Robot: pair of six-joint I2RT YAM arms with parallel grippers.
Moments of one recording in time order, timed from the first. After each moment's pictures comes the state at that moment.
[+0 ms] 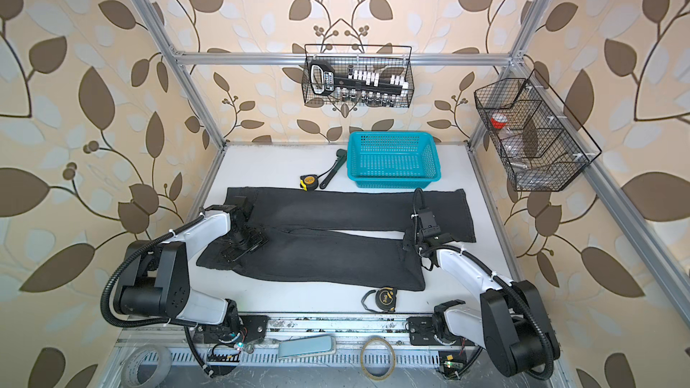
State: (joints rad) left arm -0.01 1.47 0.78 -0.89 0.00 -0.84; right arm 0.21 1.17 0.51 -0.37 0.09 0.46
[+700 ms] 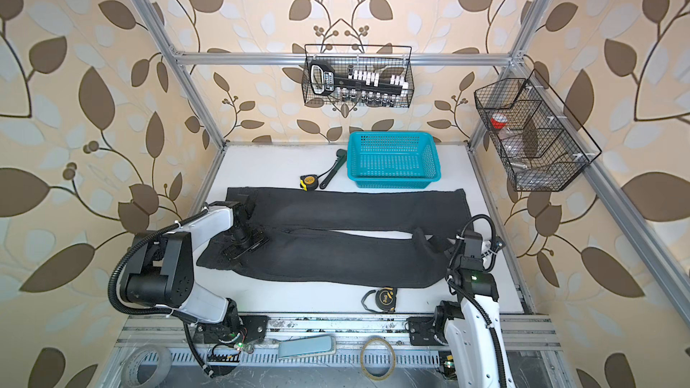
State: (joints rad) left arm -0.01 1.54 0.83 -0.91 0.00 -0.85; right arm -0.19 0.57 0.41 -0.74 0.37 0.86
